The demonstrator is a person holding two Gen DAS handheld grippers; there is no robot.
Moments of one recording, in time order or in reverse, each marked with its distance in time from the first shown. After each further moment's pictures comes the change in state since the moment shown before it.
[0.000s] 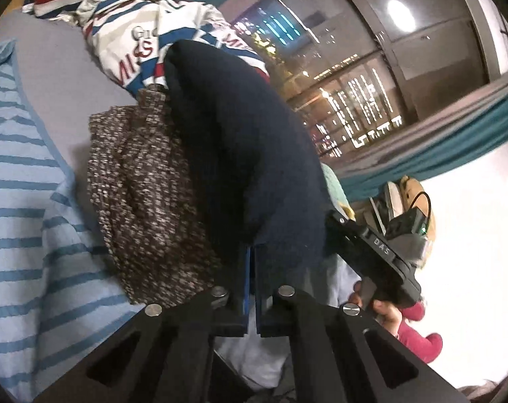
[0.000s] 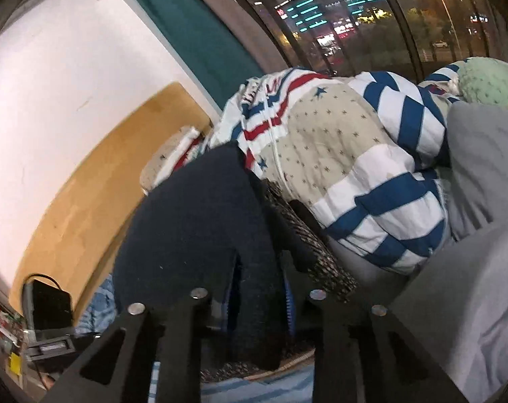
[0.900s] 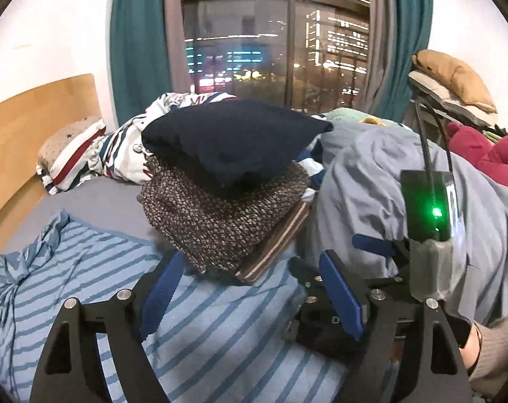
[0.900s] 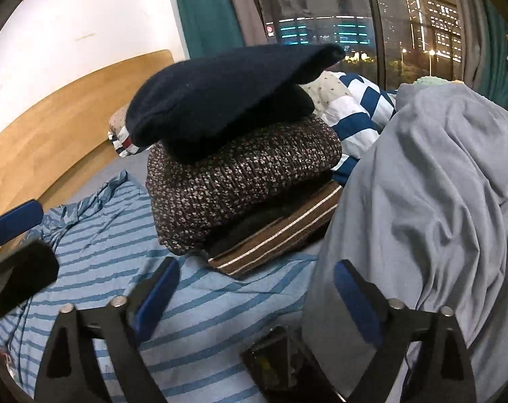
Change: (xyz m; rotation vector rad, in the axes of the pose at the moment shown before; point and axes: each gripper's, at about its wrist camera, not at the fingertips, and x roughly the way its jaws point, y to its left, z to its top) left arm -0.037 -0.084 -0.139 0.705 -0.173 0.465; right arm -0.037 0.077 -0.183 -0.193 -0.067 -0.293
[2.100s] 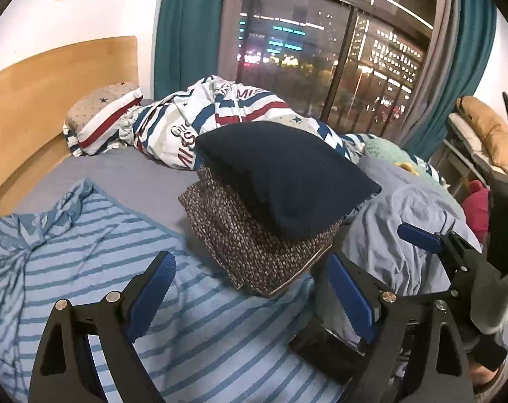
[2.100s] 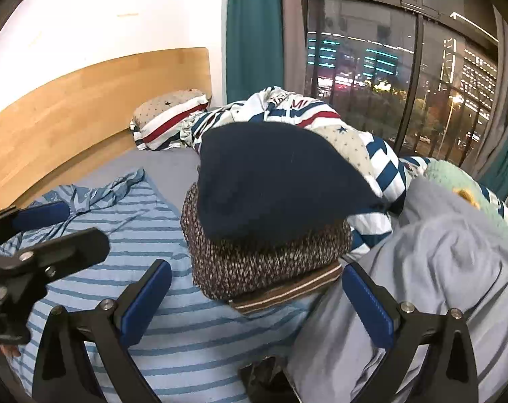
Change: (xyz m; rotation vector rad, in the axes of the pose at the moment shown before) left arm -0.021 0.063 0.073 -0.222 0.108 0.049; right arm -0.047 0.065 0.091 -0.237 0.010 -0.022
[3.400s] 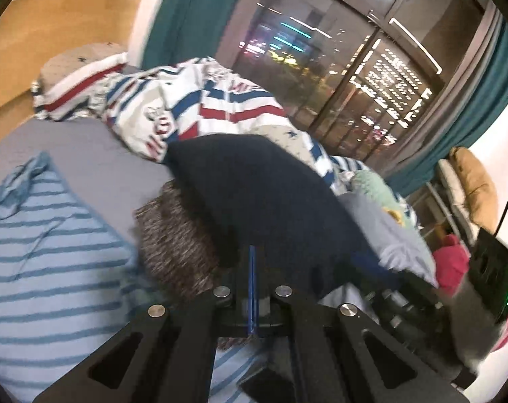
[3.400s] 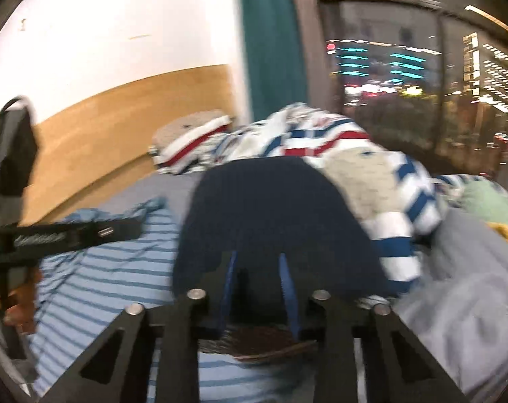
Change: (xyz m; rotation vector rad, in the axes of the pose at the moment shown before) left arm 0.085 0.040 0.069 -0.218 0.058 -0.205; right arm 0.049 -0.044 0.054 -0.005 -0.070 0.194
